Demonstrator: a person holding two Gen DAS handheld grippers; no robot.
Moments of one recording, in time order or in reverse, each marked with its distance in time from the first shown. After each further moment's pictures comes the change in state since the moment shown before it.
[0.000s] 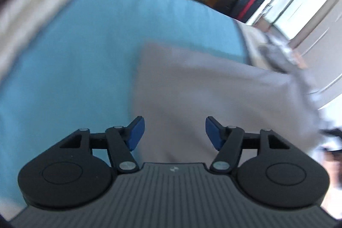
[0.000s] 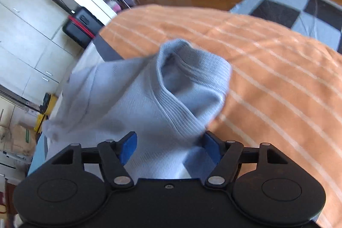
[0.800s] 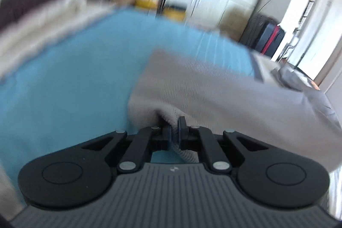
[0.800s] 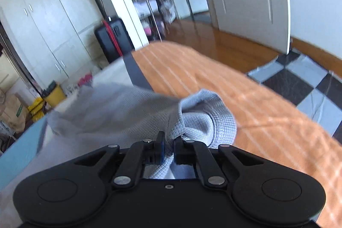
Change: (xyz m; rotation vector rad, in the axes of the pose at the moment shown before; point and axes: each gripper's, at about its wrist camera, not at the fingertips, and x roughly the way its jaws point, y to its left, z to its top) left arm -0.004 -0.067 -0.108 0.047 -0.384 0.248; right arm -0.053 0.043 0.000 -0.293 -0.197 0.012
